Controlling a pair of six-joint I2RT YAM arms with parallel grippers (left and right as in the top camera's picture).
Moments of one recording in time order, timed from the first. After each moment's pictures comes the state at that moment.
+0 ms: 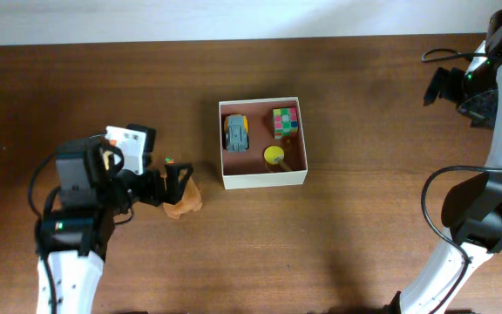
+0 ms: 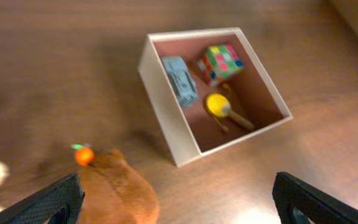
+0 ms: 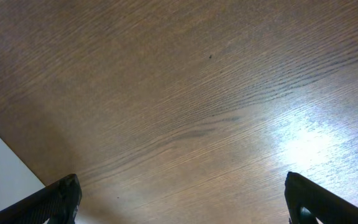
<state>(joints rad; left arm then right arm) 0.05 1.07 0.91 -0.63 0.56 0.04 -0.33 2.15 2.28 -1.56 -0.04 0.18</state>
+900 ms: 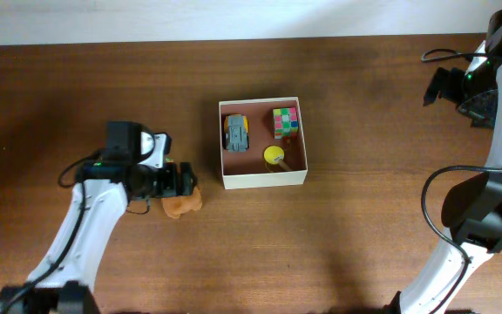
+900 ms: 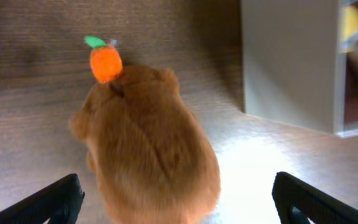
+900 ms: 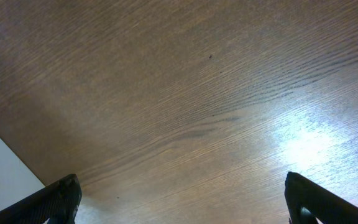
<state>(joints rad) -0.03 1.48 0.98 -0.74 0.29 -0.08 -0.33 2.15 2.28 -1.56 -0.04 0.18</state>
